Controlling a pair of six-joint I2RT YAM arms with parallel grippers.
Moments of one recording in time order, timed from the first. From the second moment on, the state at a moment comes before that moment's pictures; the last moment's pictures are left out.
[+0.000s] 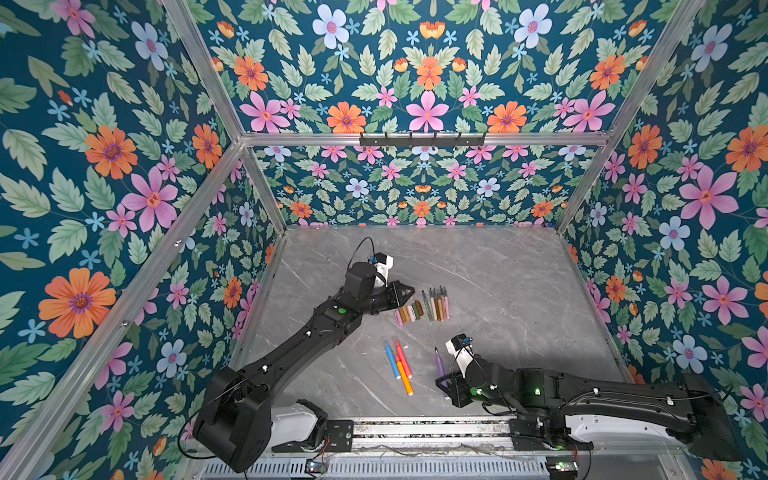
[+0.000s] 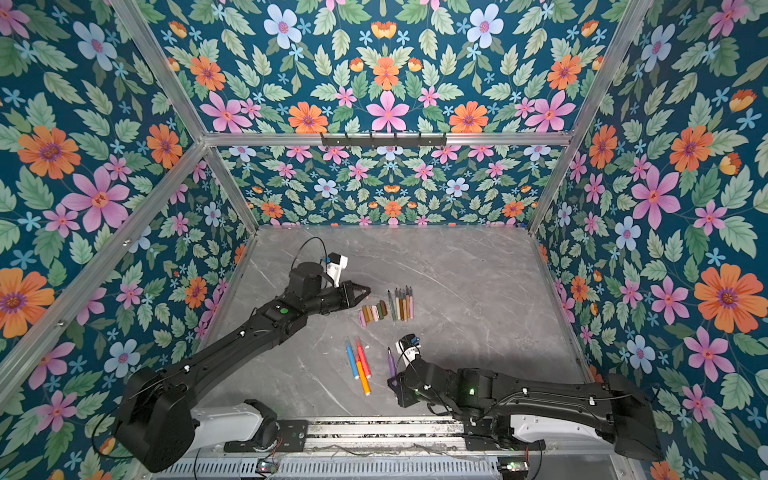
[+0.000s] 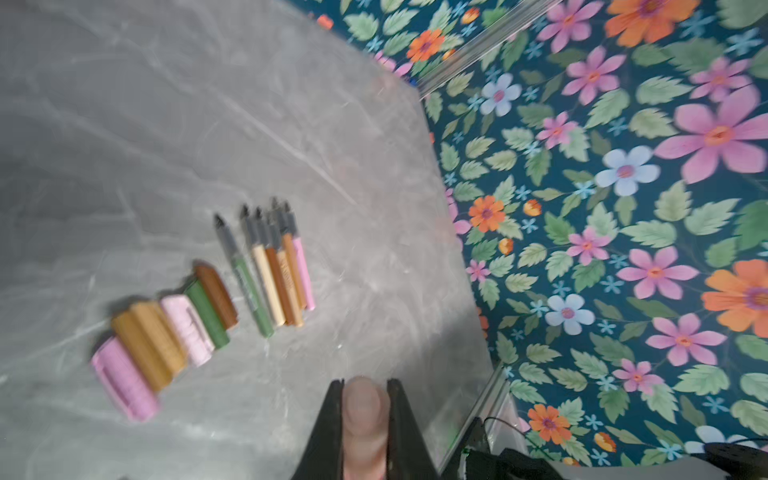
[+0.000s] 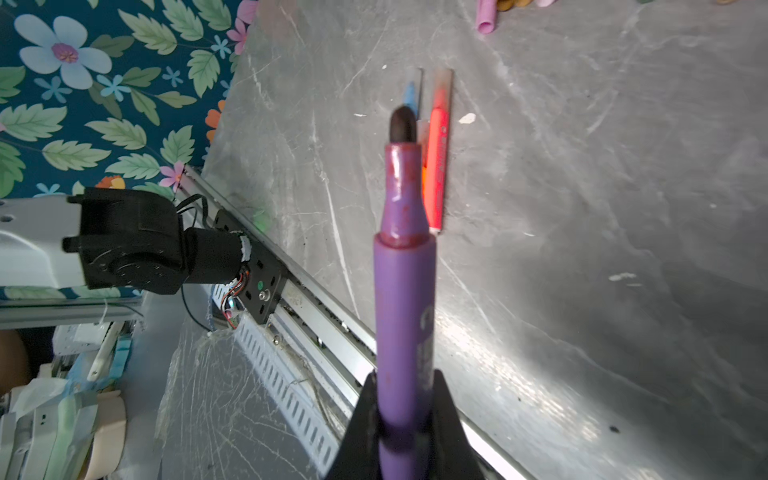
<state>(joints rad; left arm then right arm) -0.57 1.26 0.81 -0.07 0.40 -0.74 1.31 0.95 0.55 -0.33 0.14 0.95</state>
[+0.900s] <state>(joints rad) -0.80 1.57 0.76 -0.21 0.15 -0.76 1.14 0.84 0.44 -0.56 0.14 1.05</state>
